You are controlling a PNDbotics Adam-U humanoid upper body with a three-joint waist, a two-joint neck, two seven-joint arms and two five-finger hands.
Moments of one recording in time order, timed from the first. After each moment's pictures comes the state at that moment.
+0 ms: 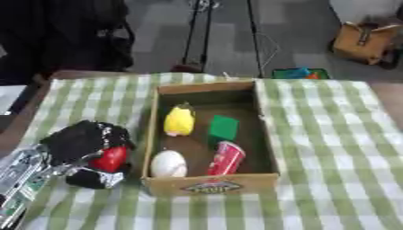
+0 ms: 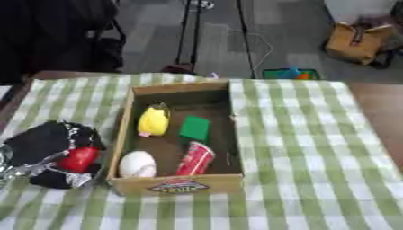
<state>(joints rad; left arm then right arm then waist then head) -0.32 0.80 0.07 -1.64 -1.09 -0.49 -0.09 -0.33 -0.22 -0.43 -1.98 -0.90 0.20 -0.31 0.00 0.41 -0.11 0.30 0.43</state>
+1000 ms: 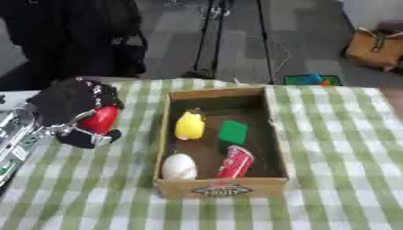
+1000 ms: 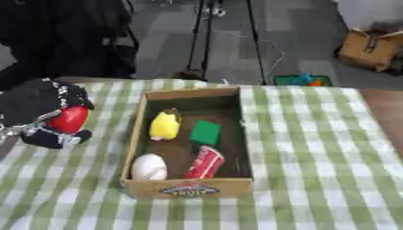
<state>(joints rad) -0.41 0.91 0.11 -1.63 -1.09 -0.43 -0.05 -0.32 -0.22 -0.43 -1.98 -0.90 0.21 -0.31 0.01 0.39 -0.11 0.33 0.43</state>
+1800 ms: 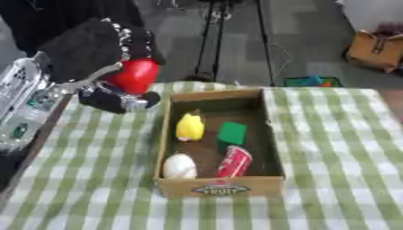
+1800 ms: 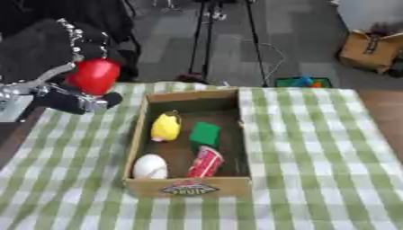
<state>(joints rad) -0.66 0.86 0.02 -1.88 -0.85 -0.43 -0.22 -0.31 -0.22 -0.42 -1.98 -0.90 0.22 -0.31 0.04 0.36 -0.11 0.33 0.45</state>
